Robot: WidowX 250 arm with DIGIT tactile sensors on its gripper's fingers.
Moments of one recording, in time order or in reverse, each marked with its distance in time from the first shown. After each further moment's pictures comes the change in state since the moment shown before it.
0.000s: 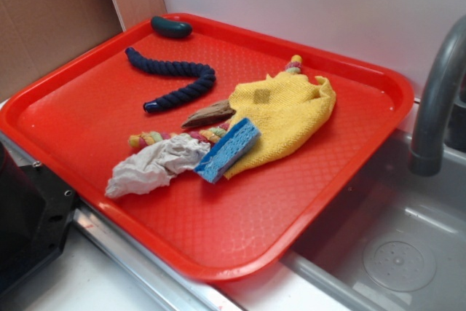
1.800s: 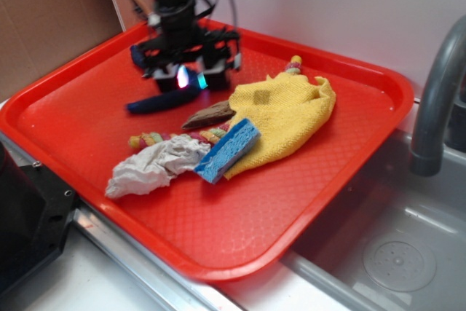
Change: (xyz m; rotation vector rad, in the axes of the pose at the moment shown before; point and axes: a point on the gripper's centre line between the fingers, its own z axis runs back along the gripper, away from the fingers) arm 0.006 -0.021 -0.172 -0.019 0.124 0.390
